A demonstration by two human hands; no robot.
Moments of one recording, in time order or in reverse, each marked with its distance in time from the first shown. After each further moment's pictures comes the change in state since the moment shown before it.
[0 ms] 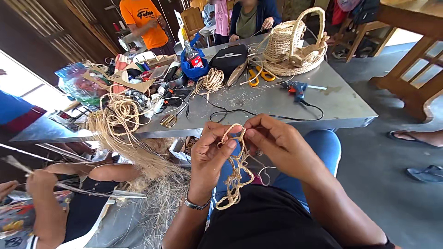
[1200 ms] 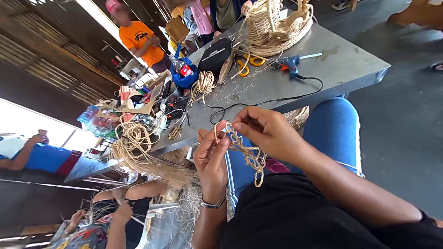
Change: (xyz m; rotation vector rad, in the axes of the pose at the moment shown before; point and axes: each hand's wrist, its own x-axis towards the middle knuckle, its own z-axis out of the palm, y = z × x) left_hand -0.002 -0.015 0.005 -0.036 0.068 -0.021; right_hand -0.003 0.013 0.011 0.029 0.208 0.015
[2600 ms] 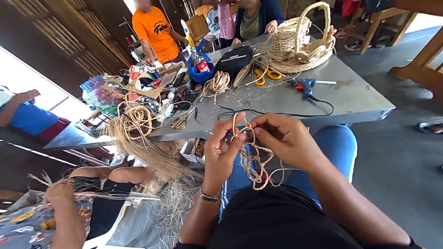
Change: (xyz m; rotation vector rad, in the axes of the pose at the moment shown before) left_hand 0.006 0.004 -0.008 0.262 -0.097 0.073; right_hand 0.003 0.002 -0.007 -0.082 -0.100 -0.109
